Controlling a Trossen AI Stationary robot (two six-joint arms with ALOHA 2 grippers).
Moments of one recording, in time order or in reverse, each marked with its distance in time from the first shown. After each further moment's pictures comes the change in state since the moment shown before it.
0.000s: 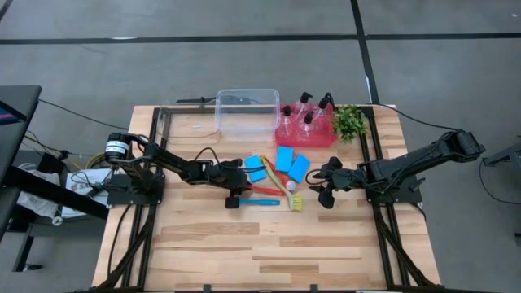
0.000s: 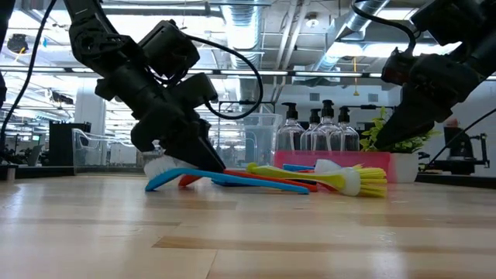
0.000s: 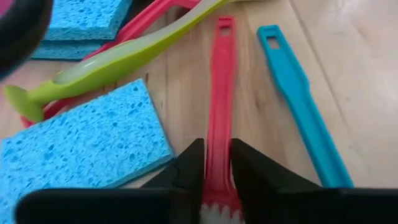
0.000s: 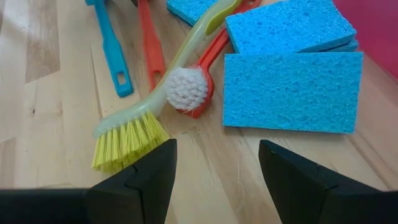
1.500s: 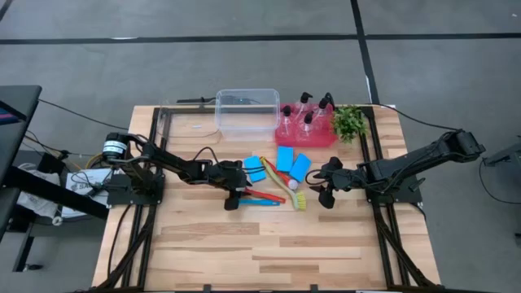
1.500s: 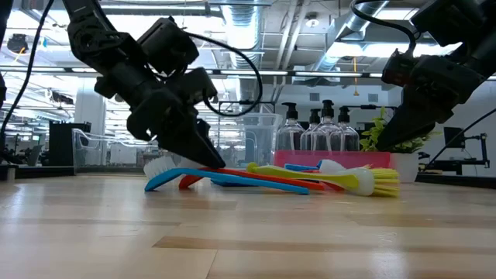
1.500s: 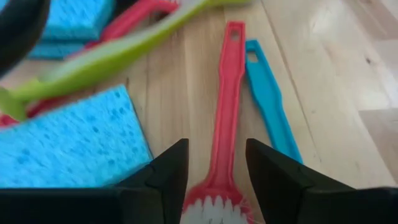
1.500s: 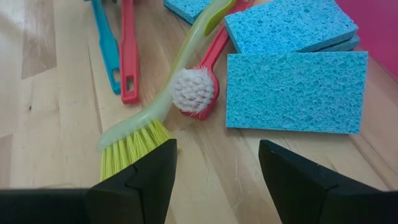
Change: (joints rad) left arm -0.001 -0.020 0.000 -0.008 0.064 -0.067; right arm 0.000 0.000 0.000 -0.011 0.000 0.000
